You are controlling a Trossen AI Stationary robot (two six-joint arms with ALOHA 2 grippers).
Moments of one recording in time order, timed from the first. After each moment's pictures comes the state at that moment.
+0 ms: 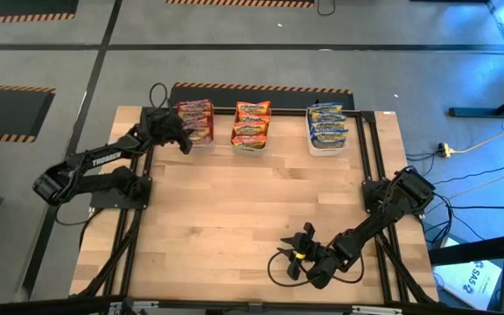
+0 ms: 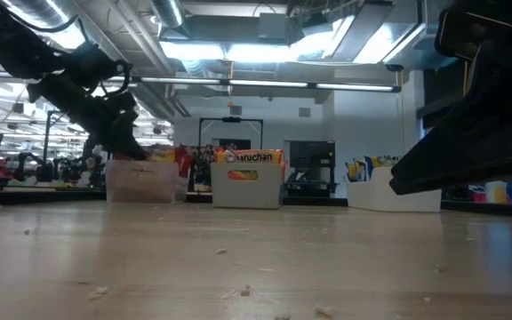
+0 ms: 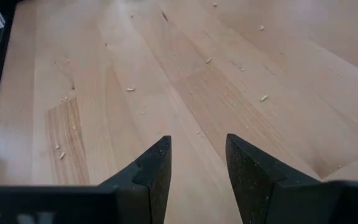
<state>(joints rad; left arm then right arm) 0.98 1.01 0.31 0.13 0.18 0.06 0.77 1.90 0.88 0.13 0.82 1.01</state>
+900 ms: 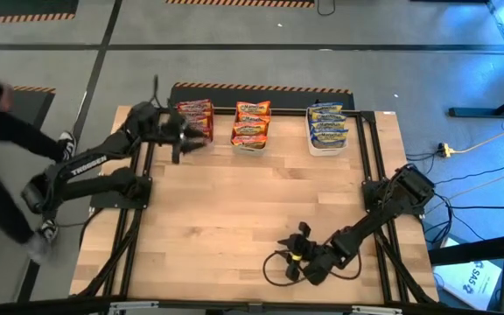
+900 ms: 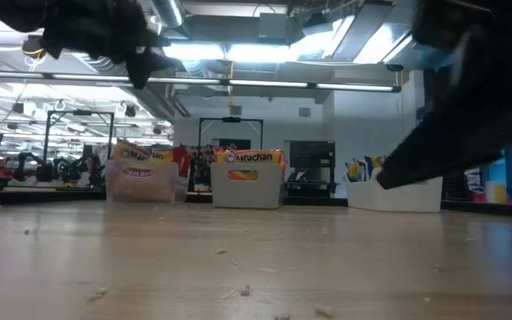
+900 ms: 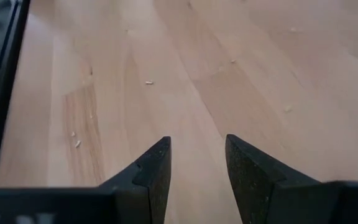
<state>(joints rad) 0.74 0.80 0.53 0.07 0.72 -0.19 0.72 1.87 0.90 0.13 0.69 0.87</state>
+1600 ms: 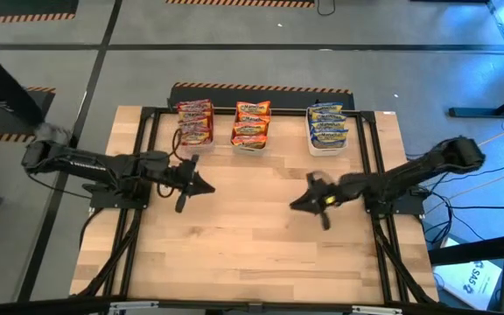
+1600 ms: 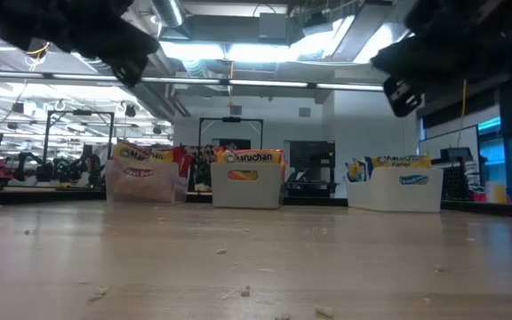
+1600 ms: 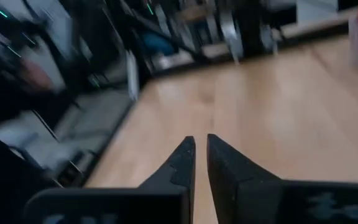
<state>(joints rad) -0.03 0.79 0.40 0.15 0.13 -0.17 0.21 1.14 0.28 0.72 -0.07 0.31</state>
